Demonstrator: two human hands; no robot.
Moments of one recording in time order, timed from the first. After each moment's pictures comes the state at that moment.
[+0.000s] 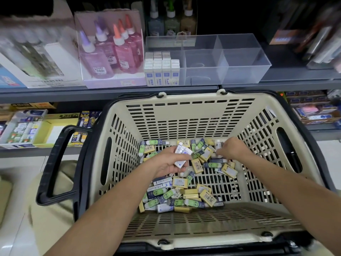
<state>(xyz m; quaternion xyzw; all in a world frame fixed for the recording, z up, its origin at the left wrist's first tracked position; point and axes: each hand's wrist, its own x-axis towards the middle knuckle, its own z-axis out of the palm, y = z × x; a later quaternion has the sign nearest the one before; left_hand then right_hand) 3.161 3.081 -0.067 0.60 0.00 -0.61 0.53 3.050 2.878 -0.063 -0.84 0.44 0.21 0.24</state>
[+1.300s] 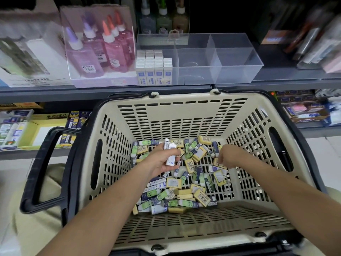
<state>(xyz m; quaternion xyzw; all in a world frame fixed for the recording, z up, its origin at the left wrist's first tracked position) 3.162 3.076 -0.073 0.61 0.07 -0.54 0.58 3.034 2.870 -0.064 -0.87 0.30 0.38 0.13</state>
